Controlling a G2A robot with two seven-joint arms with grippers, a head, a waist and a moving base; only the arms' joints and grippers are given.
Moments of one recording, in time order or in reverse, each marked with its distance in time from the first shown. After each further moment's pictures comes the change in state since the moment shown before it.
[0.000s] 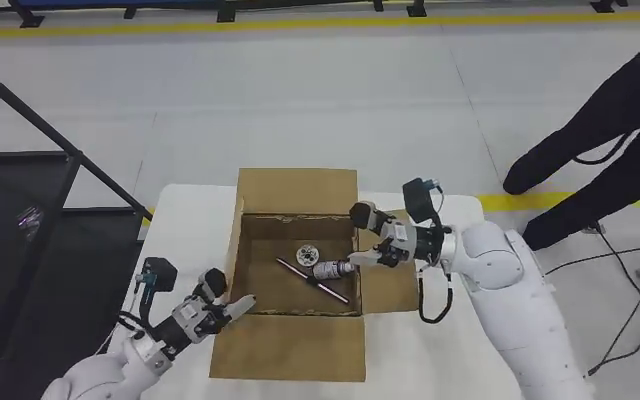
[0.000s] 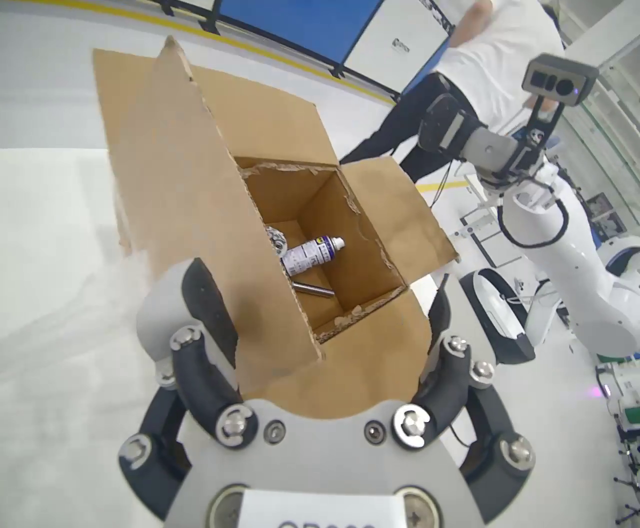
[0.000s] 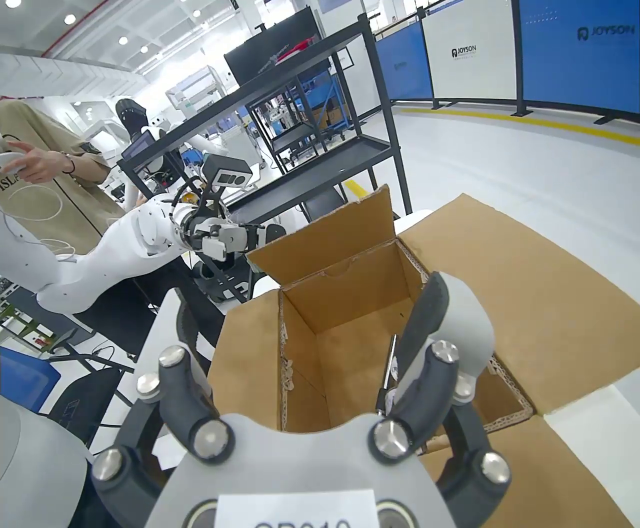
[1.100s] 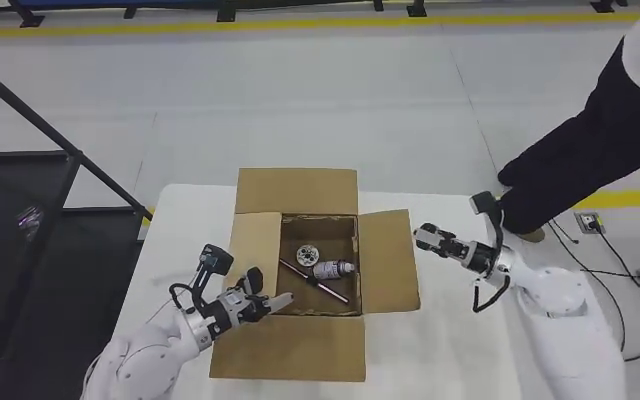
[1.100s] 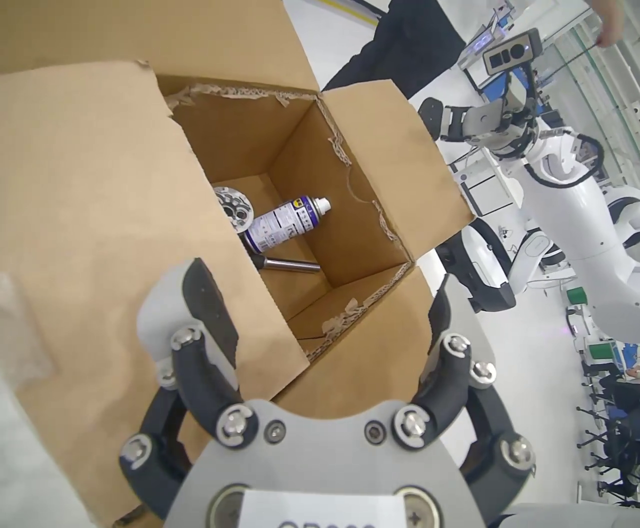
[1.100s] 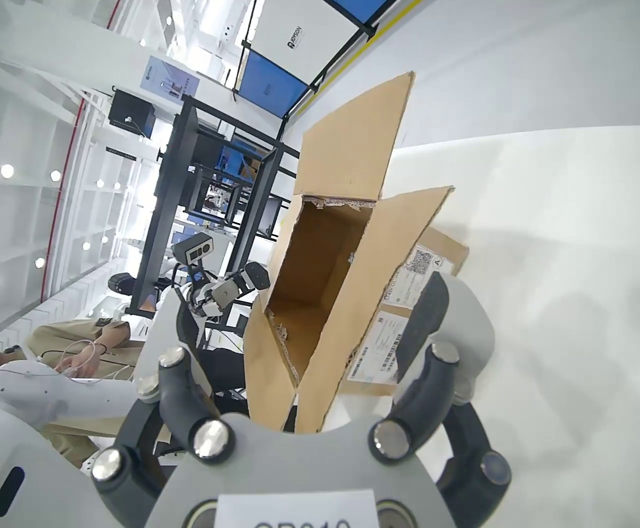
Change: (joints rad) left arm -0.197 0.021 0.215 0.174 0.045 0.072 -0.056; right arm -0.176 0.107 0.236 0.034 0.278 0.510 0.191
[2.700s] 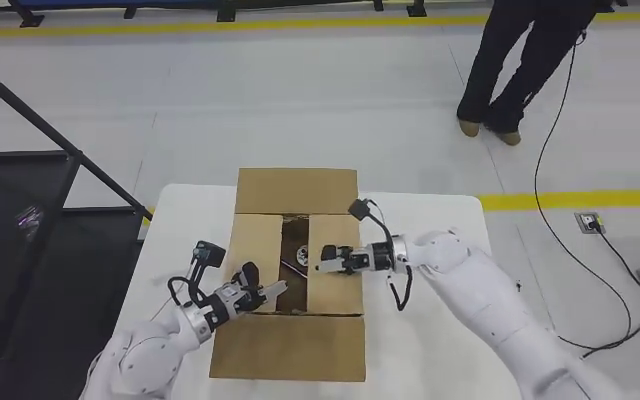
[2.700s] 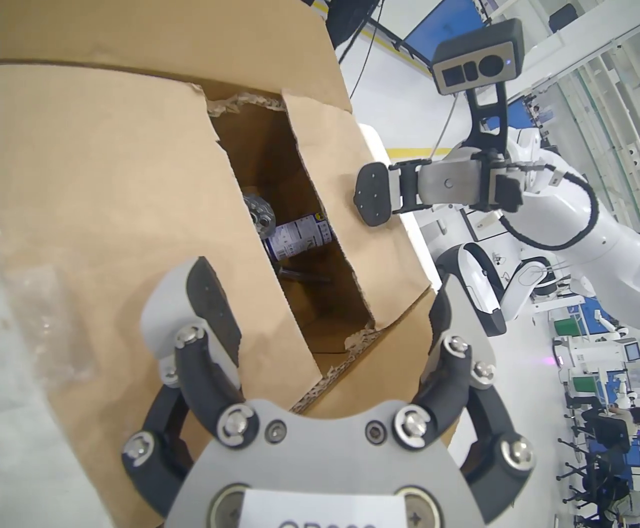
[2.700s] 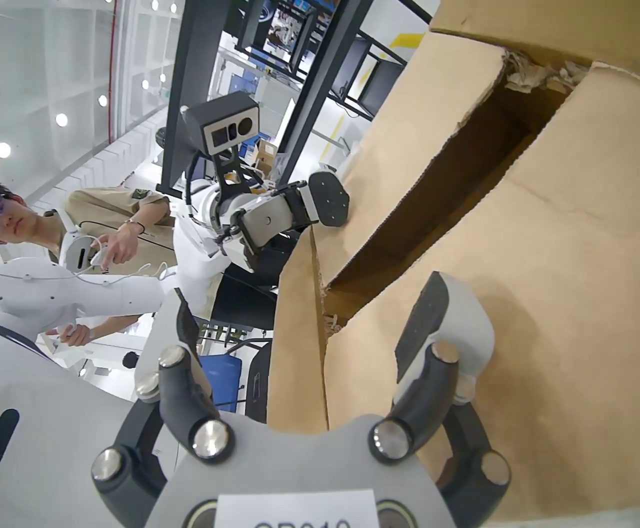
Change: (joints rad) left arm -0.034 0.028 0.029 0.067 -0.050 0.061 0.070; right arm 0.493 -0.146 -0.820 0.504 0.330 -0.259 0.060
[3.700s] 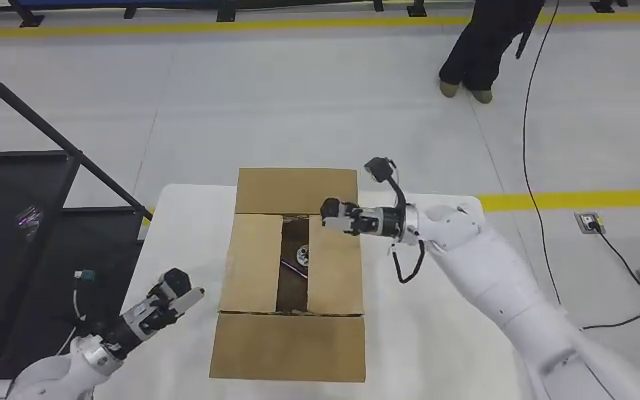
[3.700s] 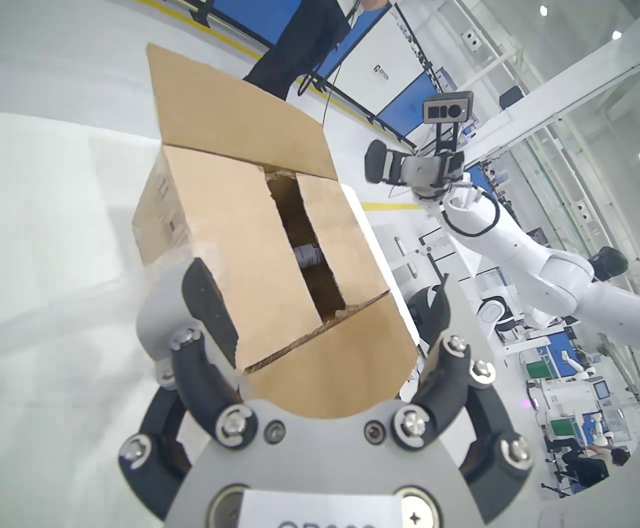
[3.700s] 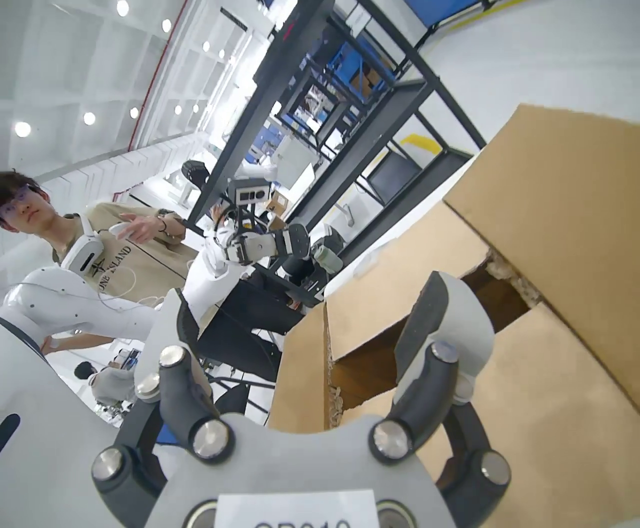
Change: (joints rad) left arm 0.270 0.054 -0.448 -0.081 -0.390 -0.218 -0.118; right arm 0.117 0.007 -0.022 0.055 0.132 -0.193 -0.193
